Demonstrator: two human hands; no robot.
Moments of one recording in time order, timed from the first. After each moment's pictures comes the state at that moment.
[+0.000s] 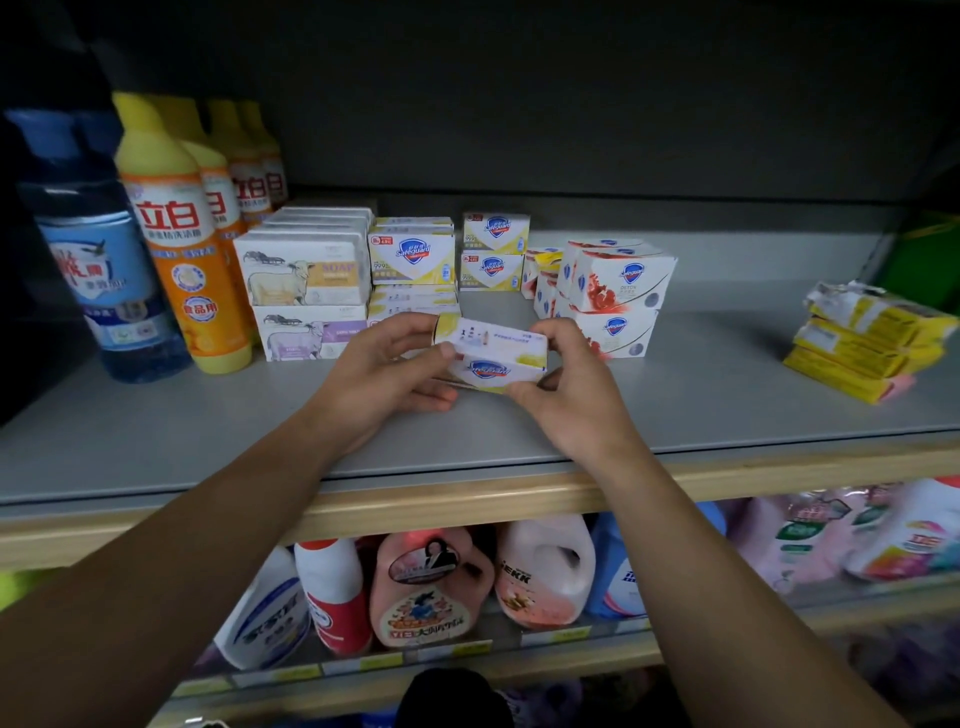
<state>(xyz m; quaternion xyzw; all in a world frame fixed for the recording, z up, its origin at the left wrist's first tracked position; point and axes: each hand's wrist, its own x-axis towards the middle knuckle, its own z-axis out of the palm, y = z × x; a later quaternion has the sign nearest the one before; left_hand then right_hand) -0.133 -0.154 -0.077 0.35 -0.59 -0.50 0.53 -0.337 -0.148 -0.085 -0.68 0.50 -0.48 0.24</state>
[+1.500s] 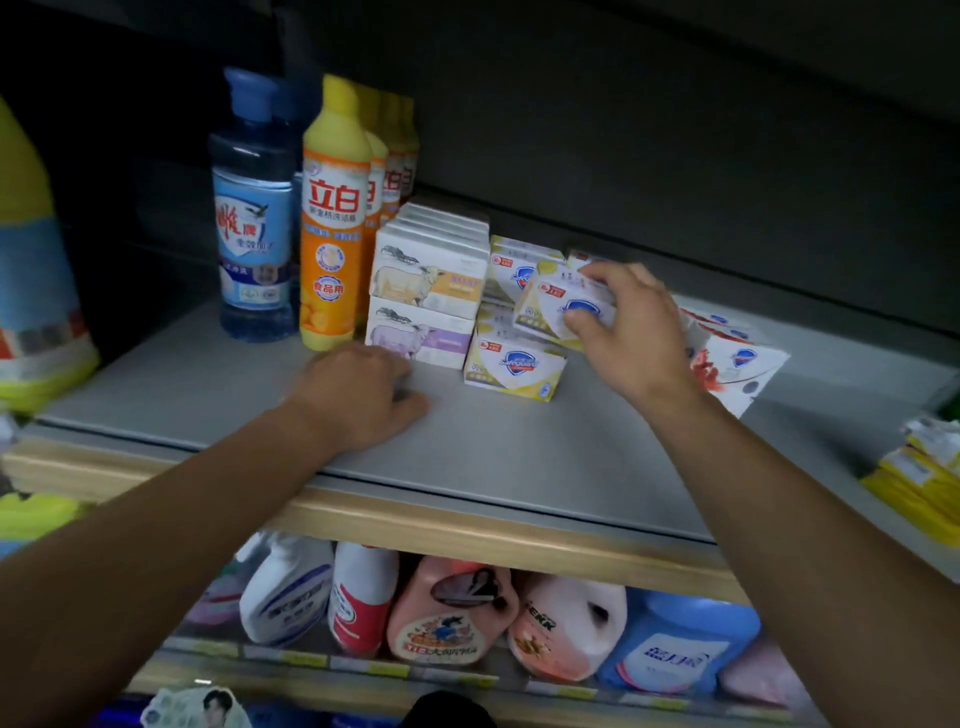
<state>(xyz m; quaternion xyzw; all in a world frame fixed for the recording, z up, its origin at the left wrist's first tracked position) -0.022 -0.151 -0.088 0.68 -0.72 0.02 0.16 -0.275 -0.211 -0.005 -0.77 0.51 -0.37 -0.05</state>
